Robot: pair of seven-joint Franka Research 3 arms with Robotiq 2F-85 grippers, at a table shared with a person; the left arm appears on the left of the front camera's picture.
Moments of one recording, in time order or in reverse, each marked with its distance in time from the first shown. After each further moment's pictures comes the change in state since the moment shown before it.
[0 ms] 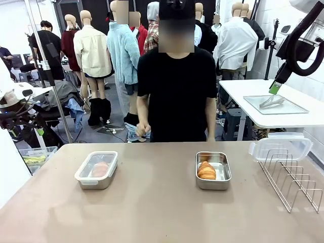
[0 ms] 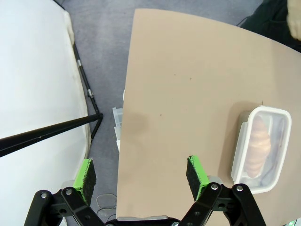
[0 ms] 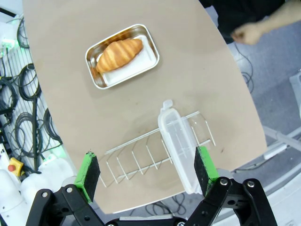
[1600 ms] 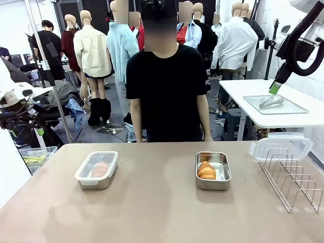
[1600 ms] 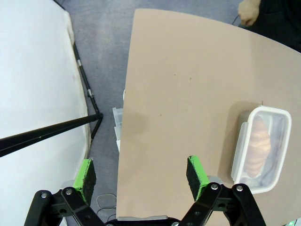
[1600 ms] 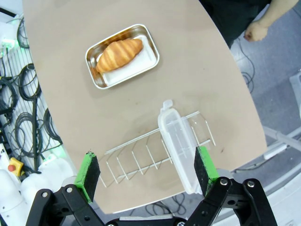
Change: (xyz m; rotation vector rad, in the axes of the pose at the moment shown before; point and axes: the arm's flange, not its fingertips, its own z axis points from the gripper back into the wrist) left arm 0.000 0.000 0.000 0.000 0.000 0.000; right arm 0.000 0.000 0.000 0.000 0.000 0.000
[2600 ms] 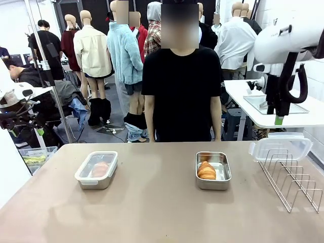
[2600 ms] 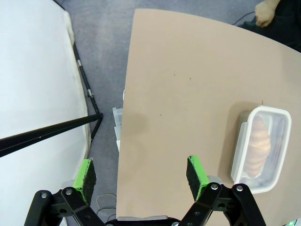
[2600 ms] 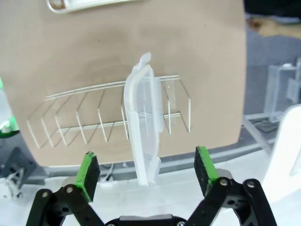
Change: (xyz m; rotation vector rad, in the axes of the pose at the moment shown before) left arm 0.000 0.000 0.000 0.000 0.000 -0.001; right arm -0.001 -0.012 -0.108 -0.126 0.401 0.335
